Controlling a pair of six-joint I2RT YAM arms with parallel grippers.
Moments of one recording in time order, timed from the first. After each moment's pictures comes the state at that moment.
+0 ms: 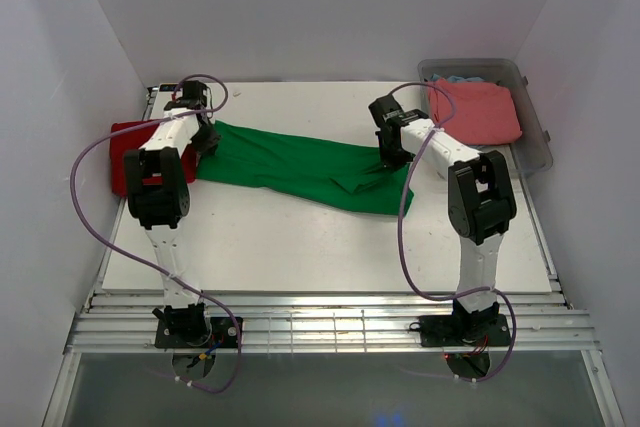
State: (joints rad) left arm 0.03 2.13 1.73 -0.71 -0.18 -0.48; right arm 0.43 2.00 1.57 -0.77 0.29 0.28
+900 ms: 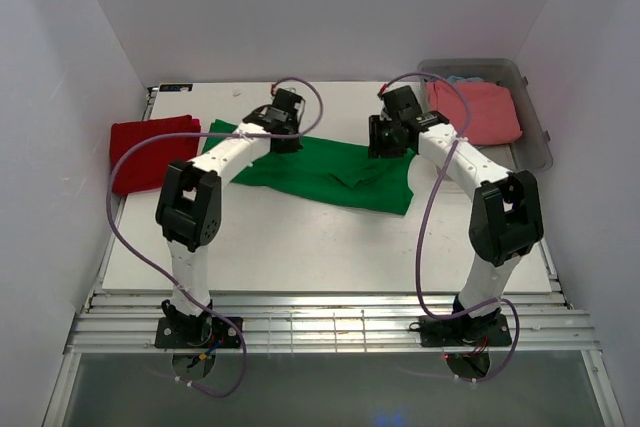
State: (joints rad) left arm -0.39 2.02 1.66 -0.54 -0.22 -0.43; right arm 0.41 1.80 1.53 -0.61 0.00 0.28
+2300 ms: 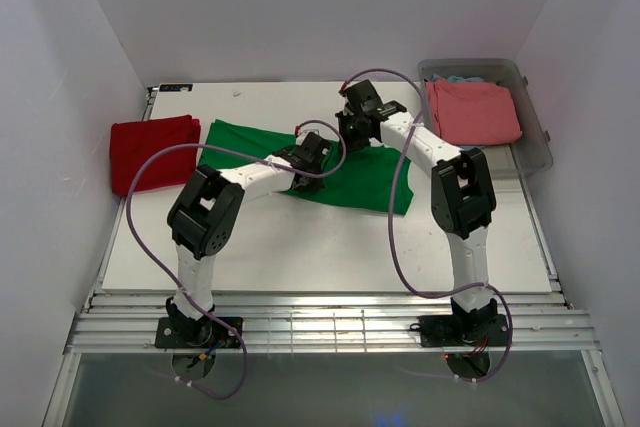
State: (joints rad) left arm -0.66 2.00 1.36 -0.37 -0.24 -0.59; right arm 0.52 2.11 1.79 -0.60 -0.14 0.31
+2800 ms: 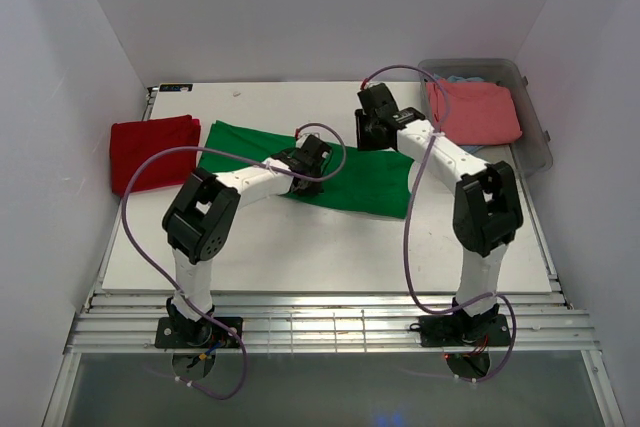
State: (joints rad) left arm -0.67 1.96 1.32 -0.38 -0.25 -0.59; right arm 0.52 1.95 1.63 -0.56 0.19 0.28
